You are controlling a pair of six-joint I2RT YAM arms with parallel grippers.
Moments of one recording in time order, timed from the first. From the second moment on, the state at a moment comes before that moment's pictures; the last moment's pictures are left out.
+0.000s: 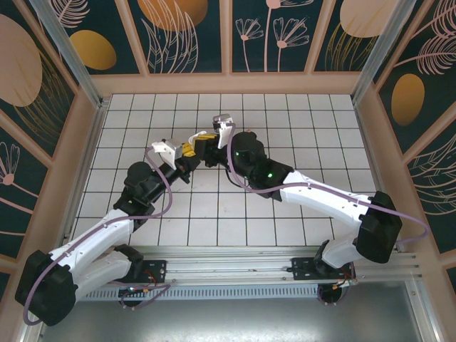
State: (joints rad) left arm -0.54 0.98 0.50 0.55 0.23 -0.16; right arm 0.99 1.44 1.16 0.15 0.07 0.47
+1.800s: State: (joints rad) left arm -0.54 0.95 0.50 0.48 0.23 -0.14; right arm 1.02 1.49 1.29 -0.06 0.09 0.57
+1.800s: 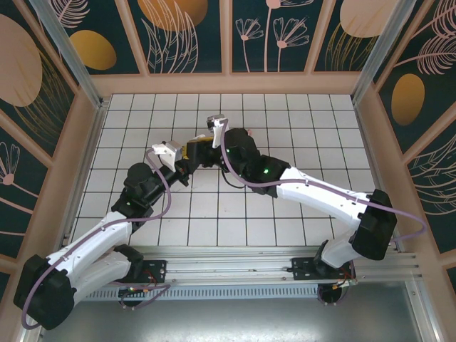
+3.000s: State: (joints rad) left arm -0.54 0.99 0.52 0.43 0.47 -0.17; right arm 0.74 1.42 1.48 -0.43 -0.15 0.57
